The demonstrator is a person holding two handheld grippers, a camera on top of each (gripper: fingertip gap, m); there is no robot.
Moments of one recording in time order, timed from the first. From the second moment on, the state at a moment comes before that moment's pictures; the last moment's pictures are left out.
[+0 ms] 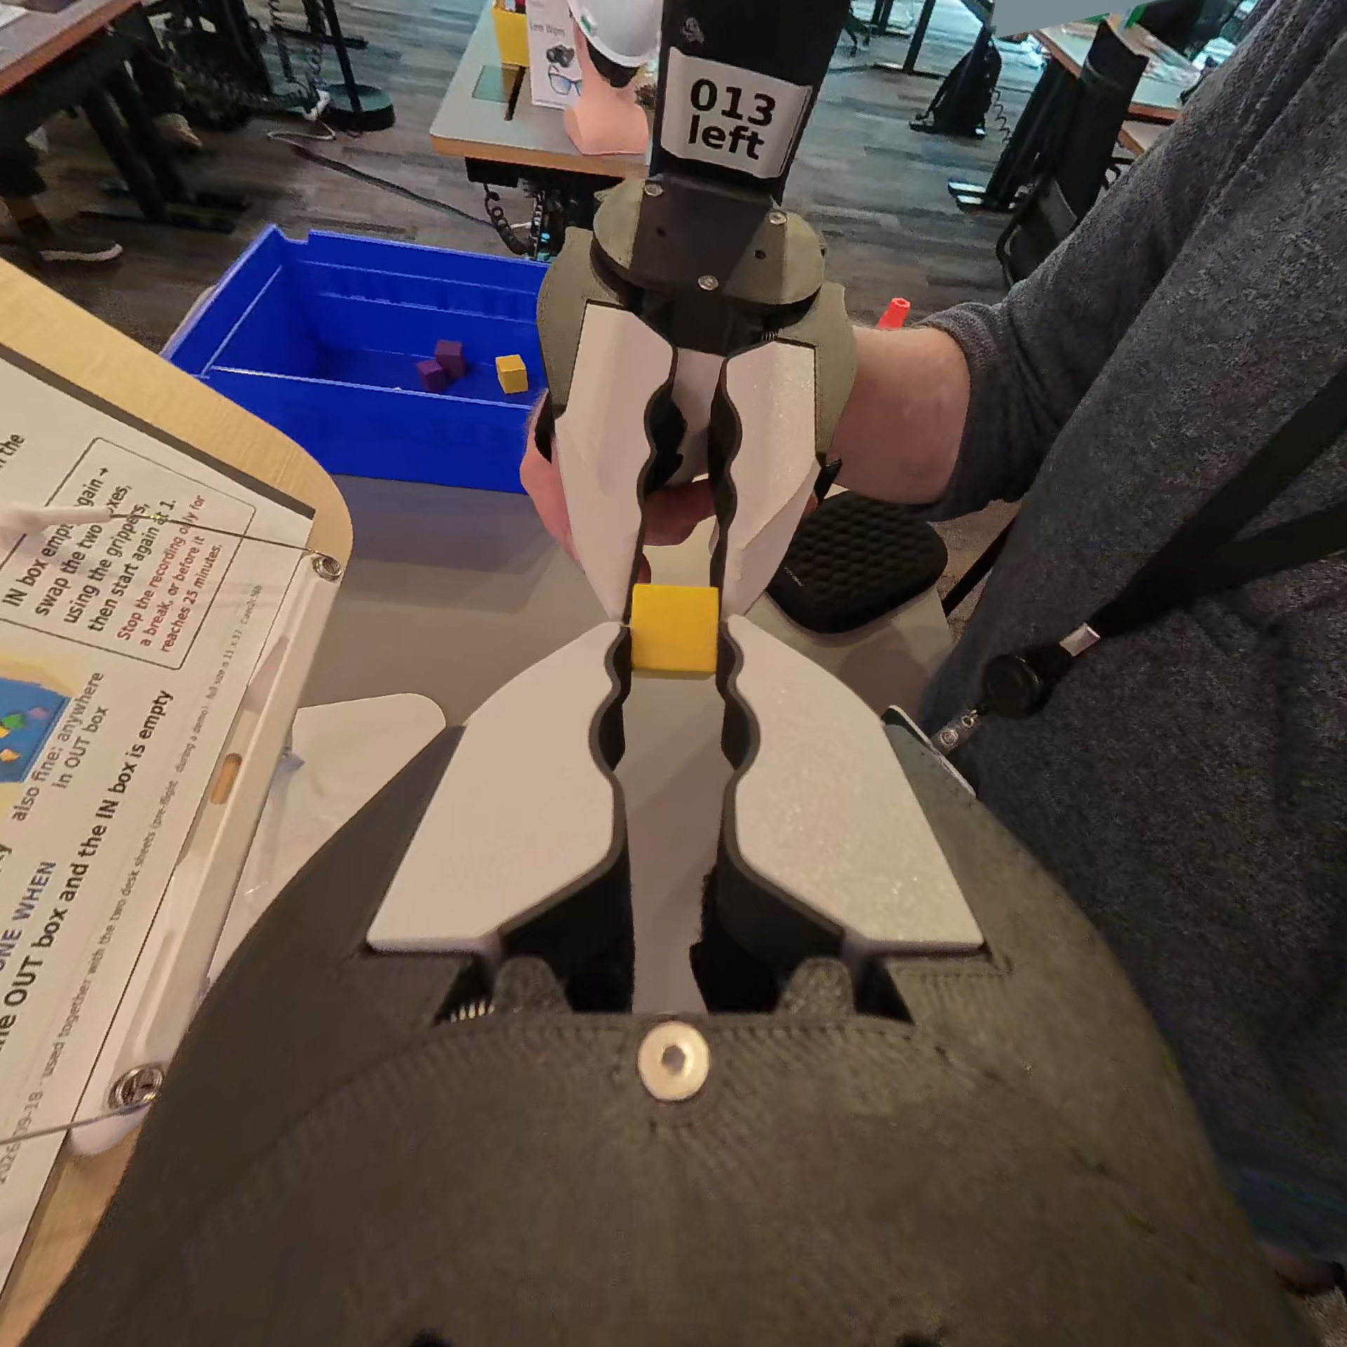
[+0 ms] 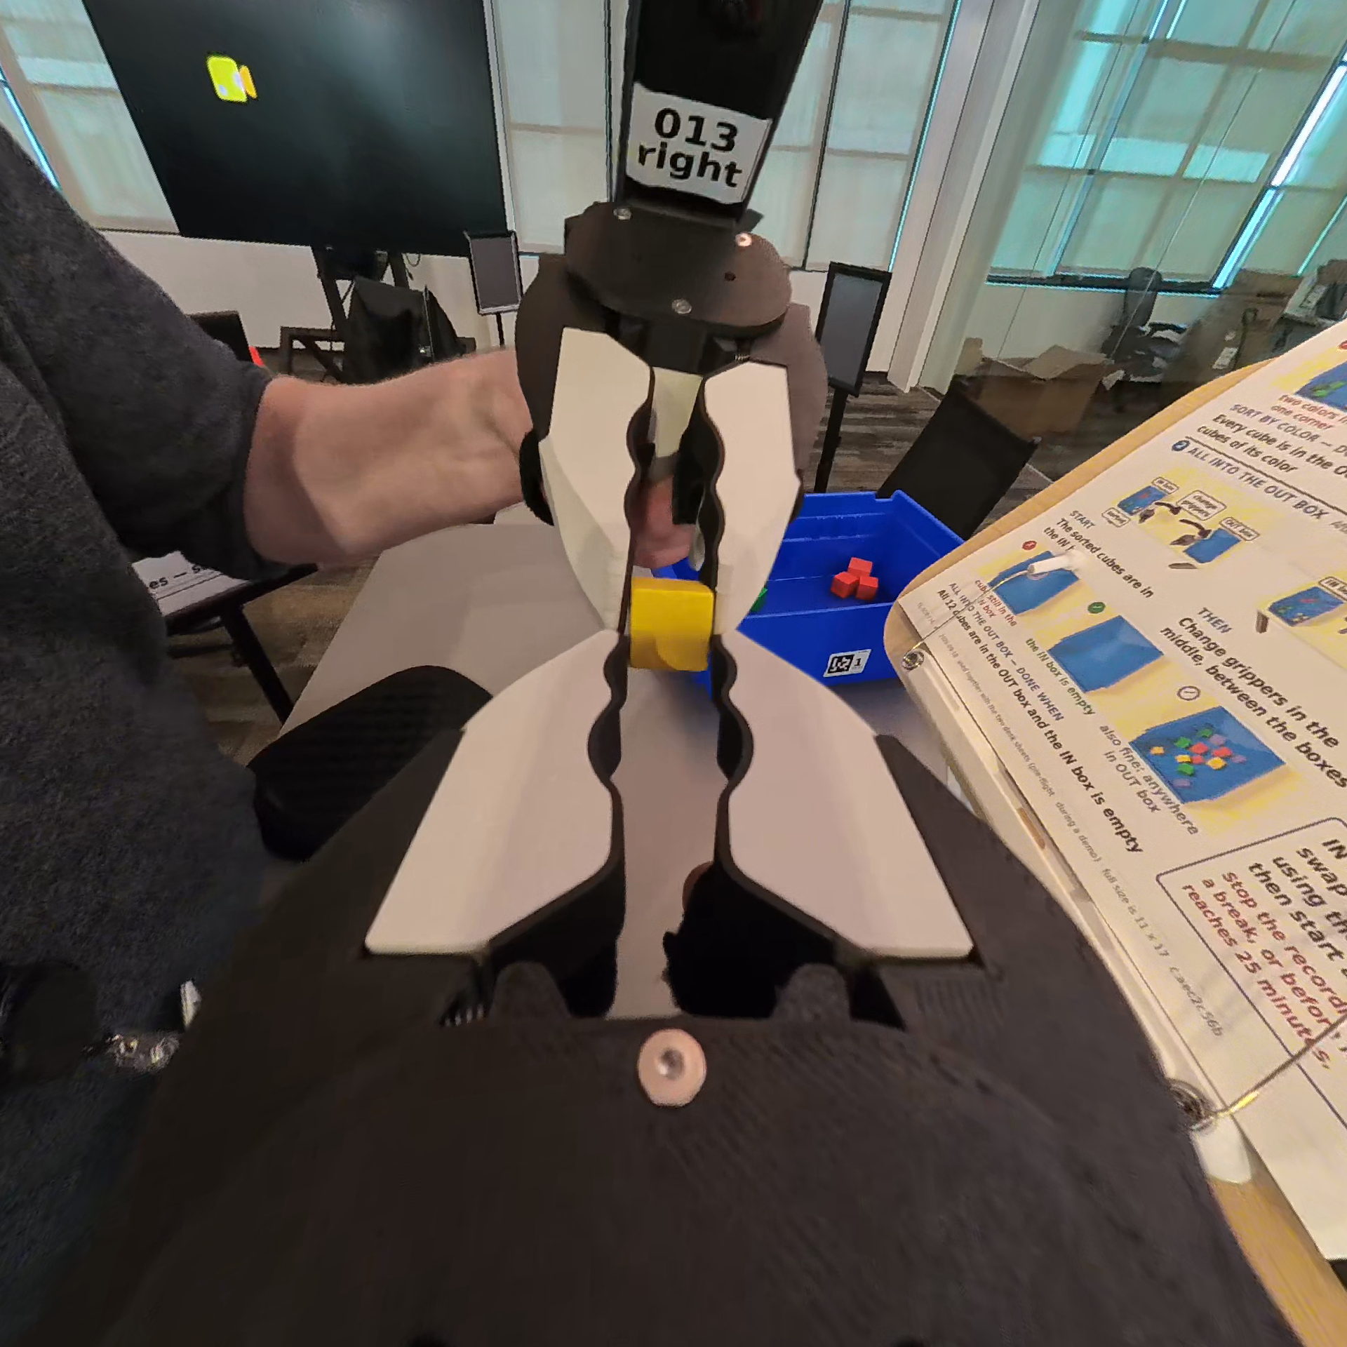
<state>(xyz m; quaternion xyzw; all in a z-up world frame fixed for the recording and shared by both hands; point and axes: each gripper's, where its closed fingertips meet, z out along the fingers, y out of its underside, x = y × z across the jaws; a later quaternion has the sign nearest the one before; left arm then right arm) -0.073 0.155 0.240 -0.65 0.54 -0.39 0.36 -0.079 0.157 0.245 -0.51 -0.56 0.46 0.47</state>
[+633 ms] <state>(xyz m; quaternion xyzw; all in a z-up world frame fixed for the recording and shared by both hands) -0.096 0.171 0.256 -0.66 0.51 -0.38 0.41 -0.013 0.204 0.252 -0.56 -0.47 0.42 0.54</state>
